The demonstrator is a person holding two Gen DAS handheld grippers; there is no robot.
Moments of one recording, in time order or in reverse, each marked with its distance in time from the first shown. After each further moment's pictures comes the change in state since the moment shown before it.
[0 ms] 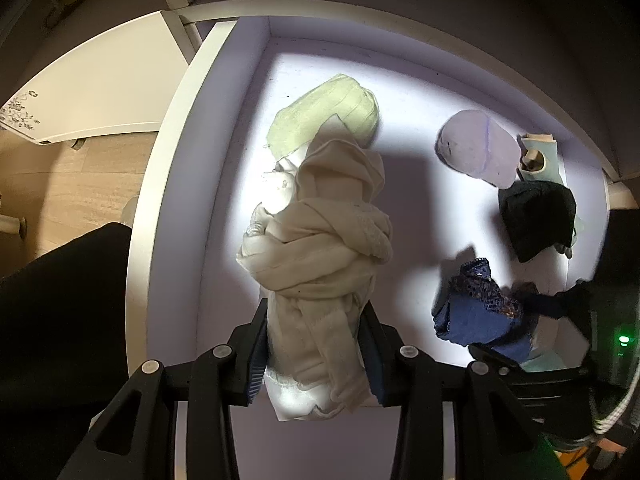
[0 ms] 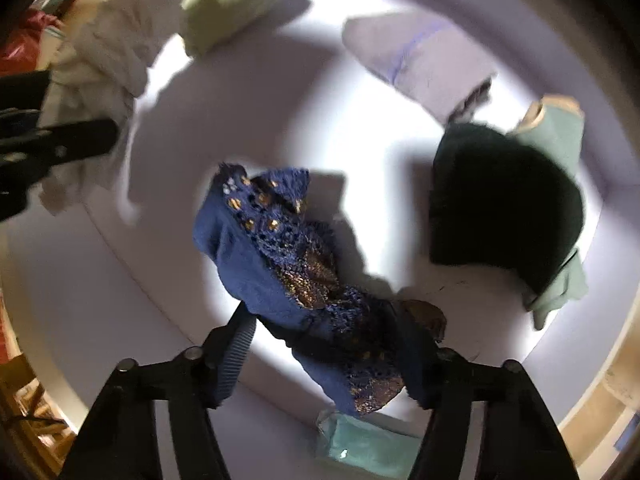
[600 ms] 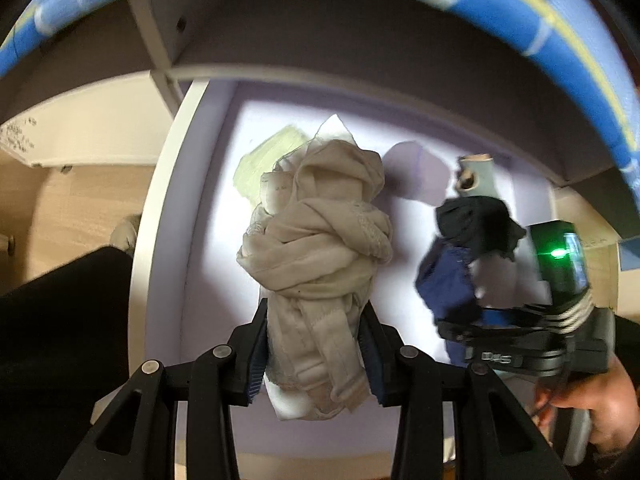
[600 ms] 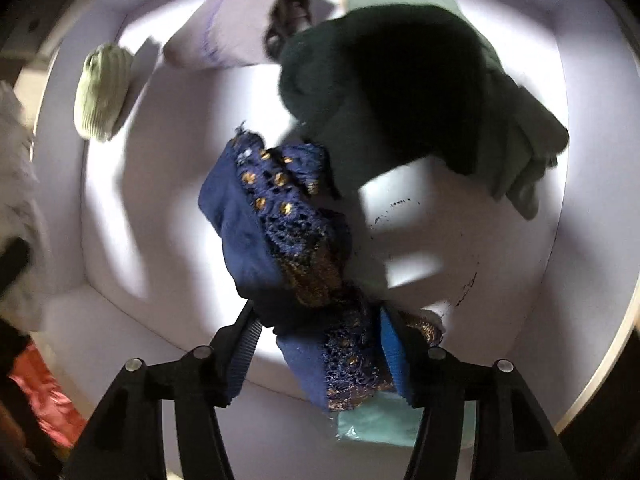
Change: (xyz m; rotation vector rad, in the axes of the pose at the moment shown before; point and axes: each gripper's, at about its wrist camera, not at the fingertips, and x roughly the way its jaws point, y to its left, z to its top) left arm -0.065 -0.009 -0.008 0.052 -0.099 -0.098; right arm 0.005 -0.056 -0.022 0.411 0.032 0.161
